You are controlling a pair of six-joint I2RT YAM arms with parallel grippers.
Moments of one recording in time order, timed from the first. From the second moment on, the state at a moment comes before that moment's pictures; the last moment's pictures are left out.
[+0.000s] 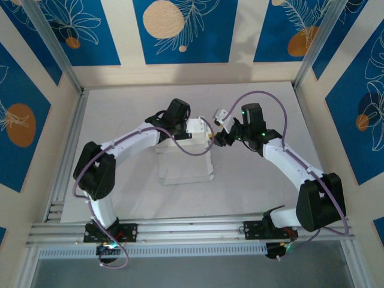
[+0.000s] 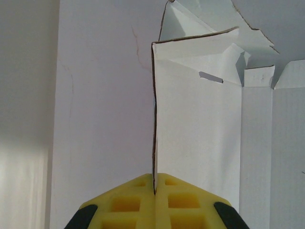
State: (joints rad) left arm -0.68 1.80 1.42 -0.40 -0.03 0.94; right arm 0.33 1.36 0.95 -0.23 -0.55 -0.55
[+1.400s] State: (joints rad) left arm -0.64 1.82 1.41 -0.42 0.06 0.97; right arm 0.37 1.63 1.06 -0.05 -0.48 -0.89
